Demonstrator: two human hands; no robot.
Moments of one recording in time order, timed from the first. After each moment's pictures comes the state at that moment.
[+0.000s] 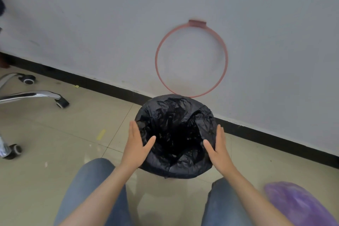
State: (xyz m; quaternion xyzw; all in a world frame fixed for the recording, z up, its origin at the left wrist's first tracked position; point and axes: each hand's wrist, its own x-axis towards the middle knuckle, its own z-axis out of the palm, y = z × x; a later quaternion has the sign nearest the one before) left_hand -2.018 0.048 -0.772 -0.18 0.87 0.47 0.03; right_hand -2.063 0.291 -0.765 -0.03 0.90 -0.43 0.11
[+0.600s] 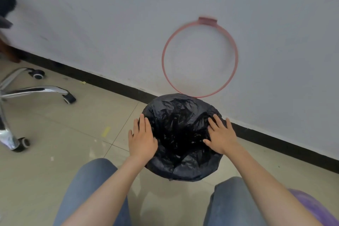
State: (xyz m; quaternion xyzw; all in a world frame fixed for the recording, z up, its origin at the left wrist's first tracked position) left_hand -2.040 0.060 -0.767 -0.18 0.96 0.19 0.07; right_hand -2.130 0.281 -0.749 -0.22 0.94 0.18 0.17
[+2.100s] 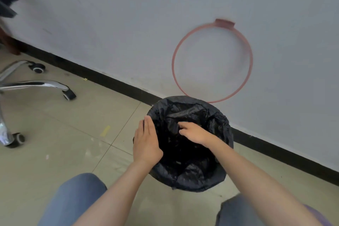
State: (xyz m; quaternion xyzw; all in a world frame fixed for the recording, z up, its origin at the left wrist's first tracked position) left_hand -2.039 0.057 -0.770 -0.19 0.94 0.29 0.03; right_hand -2.142 0.186 -0.746 -0.20 0.88 -0.26 0.35
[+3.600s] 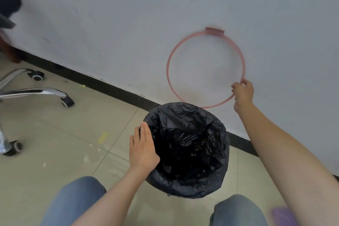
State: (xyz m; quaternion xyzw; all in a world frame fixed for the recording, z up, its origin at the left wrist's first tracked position) left_hand -2.046 0.065 -0.767 -0.21 0.95 0.22 0.04; right_hand -2.261 0.262 -0.670 0.15 0.75 -0.64 -0.07
